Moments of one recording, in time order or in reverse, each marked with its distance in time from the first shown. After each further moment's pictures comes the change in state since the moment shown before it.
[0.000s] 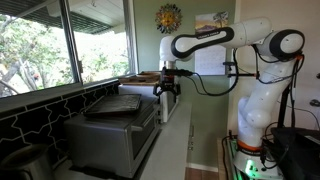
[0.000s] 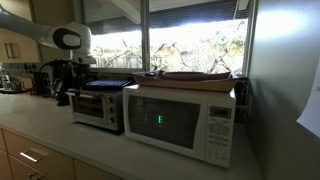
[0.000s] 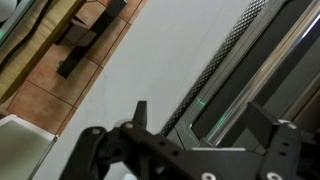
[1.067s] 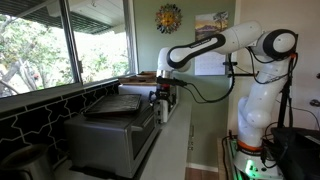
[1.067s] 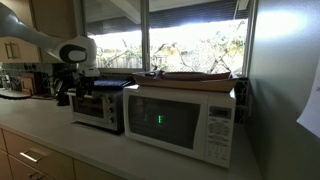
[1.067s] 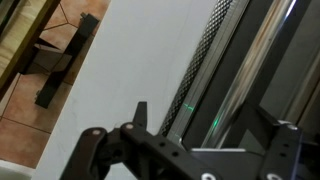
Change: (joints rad) arm 0.005 0.069 -0.005 -0.080 0.120 0.198 0.067
